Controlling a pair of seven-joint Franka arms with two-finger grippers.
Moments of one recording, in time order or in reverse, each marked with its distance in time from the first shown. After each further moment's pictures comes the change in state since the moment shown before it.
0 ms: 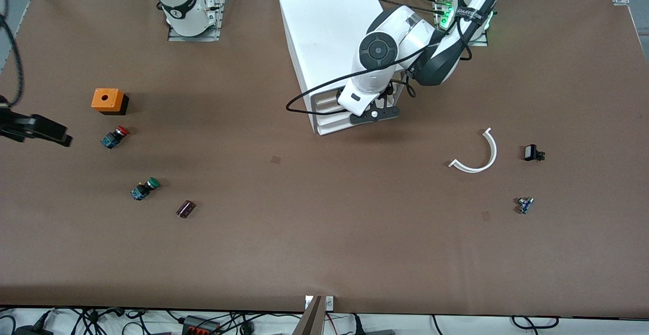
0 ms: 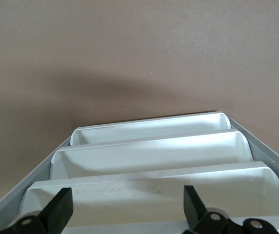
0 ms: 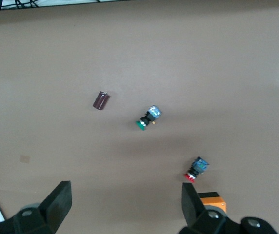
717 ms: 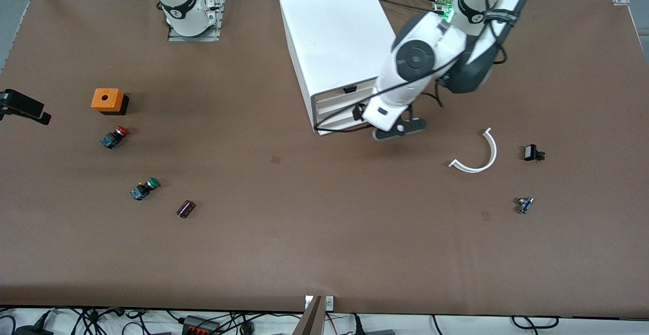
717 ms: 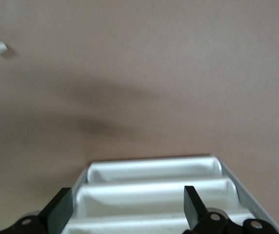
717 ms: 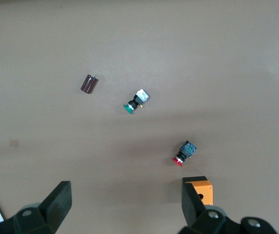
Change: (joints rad) left arm 0.165 -0.025 -0.002 0.060 0.005 0.007 0.087; right arm -0.034 -0.135 0.005 -0.192 -0.013 0.025 -0.034
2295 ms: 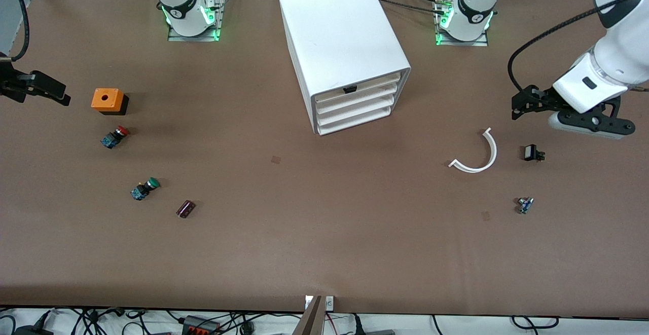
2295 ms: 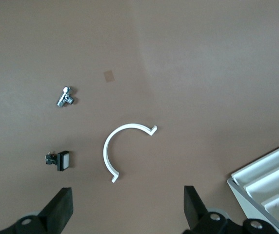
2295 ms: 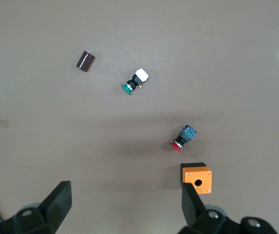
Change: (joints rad) left arm 0.254 -0.321 0.235 -0.022 0.034 -0.166 0.908; right arm 0.011 -0.146 0.014 -0.230 -0.036 0.061 -0.007
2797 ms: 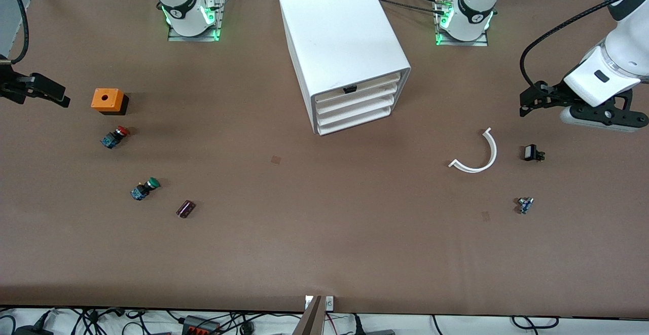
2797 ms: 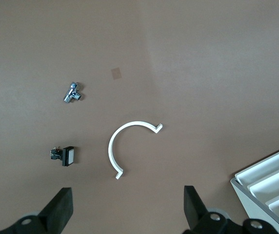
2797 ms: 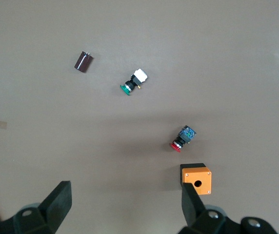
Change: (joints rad) left arm 0.011 -0.015 0.011 -0.011 0.000 -0.019 -0.002; right arm -0.012 0.008 0.007 0.000 0.000 0.008 0.001
